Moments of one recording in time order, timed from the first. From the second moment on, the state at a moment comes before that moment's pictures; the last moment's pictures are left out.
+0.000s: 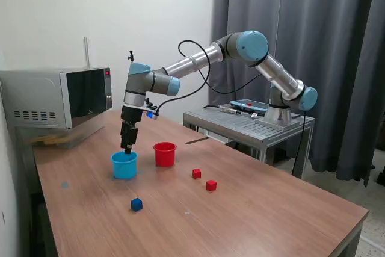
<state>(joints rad) -0.32 -0.61 1.00 -2.21 -1.45 -3.21</state>
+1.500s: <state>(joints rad) -0.10 -0.61 0.94 -2.21 -1.45 -3.22</state>
